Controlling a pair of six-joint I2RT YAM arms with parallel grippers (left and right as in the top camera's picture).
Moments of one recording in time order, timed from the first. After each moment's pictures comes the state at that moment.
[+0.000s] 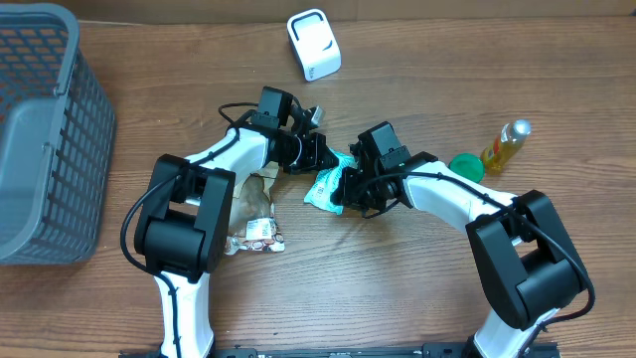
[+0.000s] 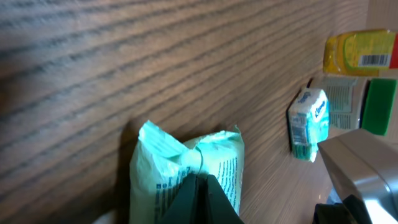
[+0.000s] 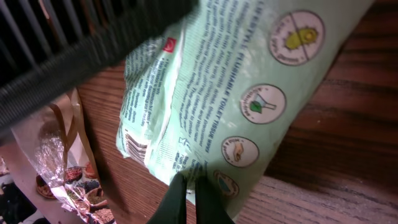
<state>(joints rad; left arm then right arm) -0.30 2.15 1.33 -0.32 0.76 -0.36 0.47 1.88 1.05 -0.37 -0.48 0.65</state>
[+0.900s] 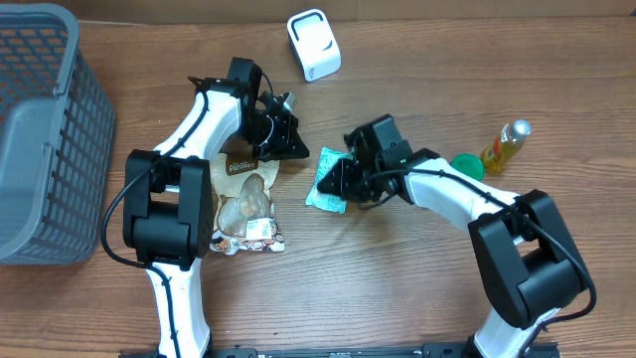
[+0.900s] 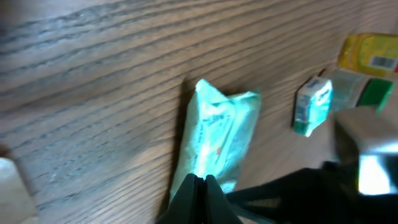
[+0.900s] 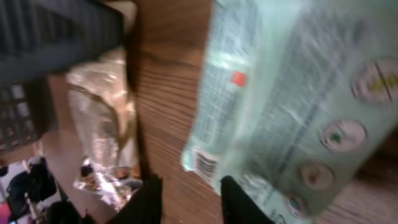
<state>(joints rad) -0.19 2.20 1.64 -0.92 0.71 -0.20 0.45 1.88 1.08 -0.28 -0.58 0.62</state>
